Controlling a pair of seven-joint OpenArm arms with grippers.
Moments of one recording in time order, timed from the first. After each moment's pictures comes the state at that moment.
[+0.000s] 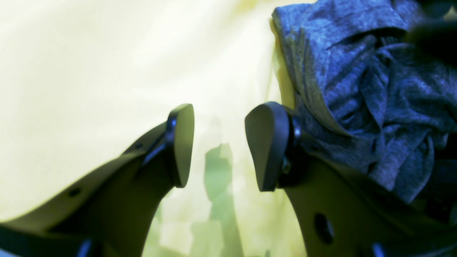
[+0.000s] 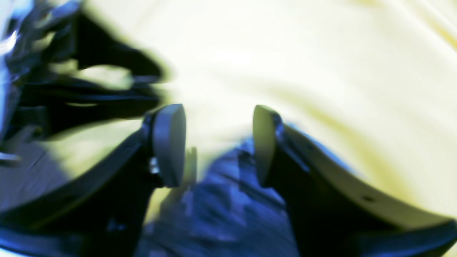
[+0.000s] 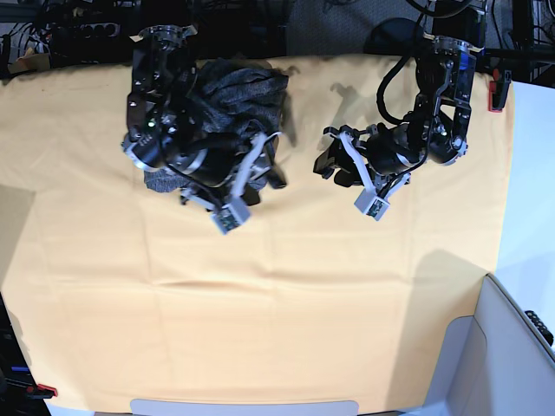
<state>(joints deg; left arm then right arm) 1.8 -17.8 6.8 100.1 -41.0 -17.4 59.1 -0.1 -2.5 1.2 111.8 23.1 28.4 -70.5</state>
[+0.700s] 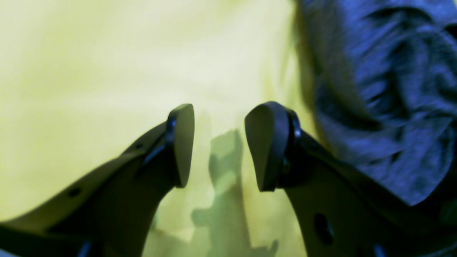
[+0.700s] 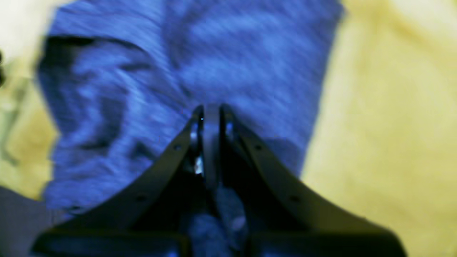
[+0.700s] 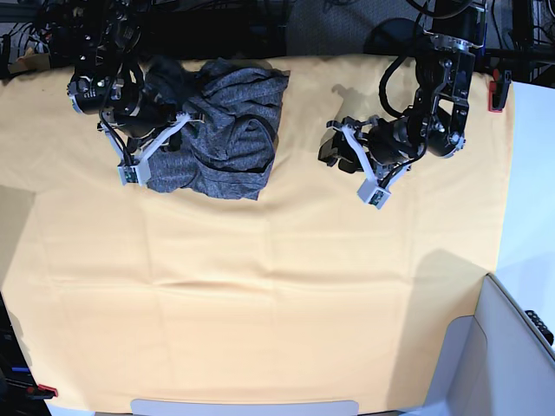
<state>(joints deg) 2.4 -17.7 6.8 95.5 -40.7 -17.3 59.3 -14.0 8.2 6.6 117.0 22.9 4.5 -70.7</state>
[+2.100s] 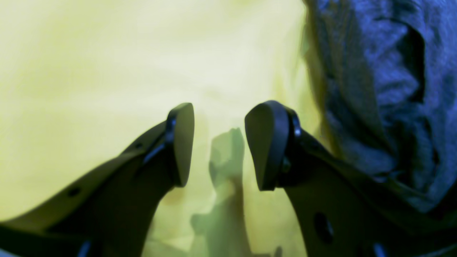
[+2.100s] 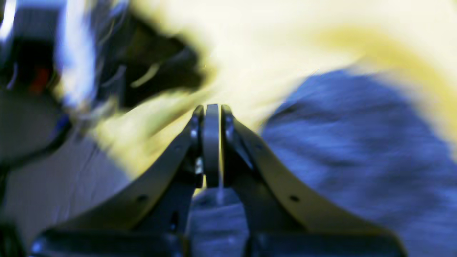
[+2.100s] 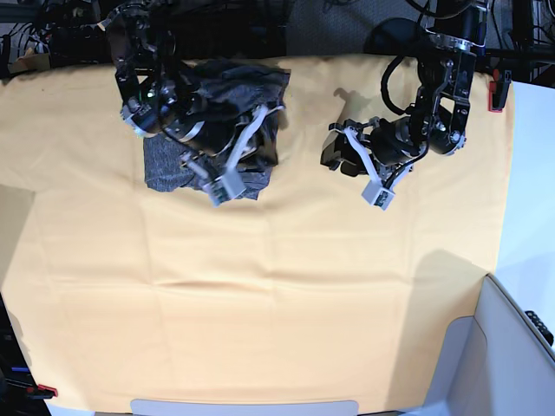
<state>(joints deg) 3.0 -19.3 6.9 94.7 -40.7 -17.2 54.2 -5.1 11.6 -14.3 116.9 32.6 4.2 -60.2</state>
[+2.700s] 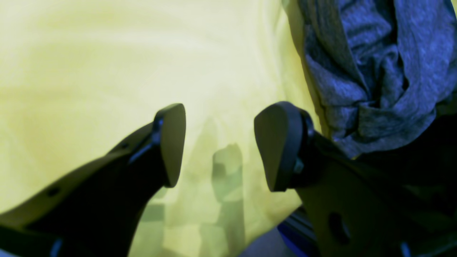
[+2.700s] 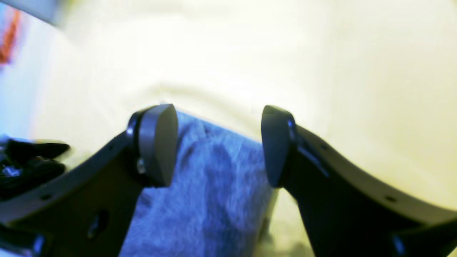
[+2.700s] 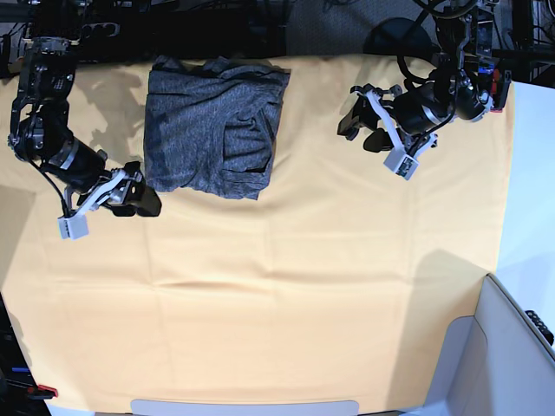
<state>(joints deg) 15.1 -19.9 -3.0 108.8 -41.6 -22.1 59.4 -2.6 25.3 13.3 99.4 61.4 12.8 -58.3</state>
